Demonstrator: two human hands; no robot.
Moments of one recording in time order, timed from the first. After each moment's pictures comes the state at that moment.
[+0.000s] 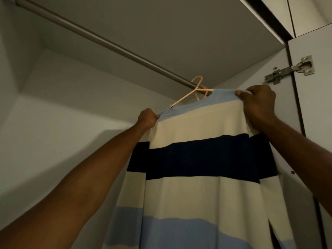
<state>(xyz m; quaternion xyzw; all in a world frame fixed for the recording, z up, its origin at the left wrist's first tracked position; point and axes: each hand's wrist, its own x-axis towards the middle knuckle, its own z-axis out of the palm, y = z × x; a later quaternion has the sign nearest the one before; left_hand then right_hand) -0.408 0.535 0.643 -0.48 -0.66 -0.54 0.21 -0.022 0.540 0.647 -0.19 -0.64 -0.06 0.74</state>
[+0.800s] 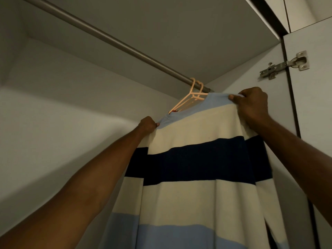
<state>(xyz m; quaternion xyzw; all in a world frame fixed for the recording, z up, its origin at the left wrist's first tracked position) -0.414 0.582 0.613 -0.53 -0.66 -0.51 0.14 -0.020 0.558 0.637 -0.22 -0.66 -0.07 0.71</state>
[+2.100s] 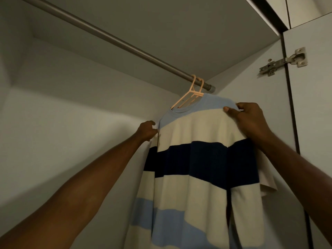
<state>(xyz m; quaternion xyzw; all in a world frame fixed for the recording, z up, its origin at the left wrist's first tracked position) -0.413 0.555 0.564 -0.55 -0.65 -0.51 0.15 -0.023 0.541 0.577 -0.18 -0.72 0.08 0.67</state>
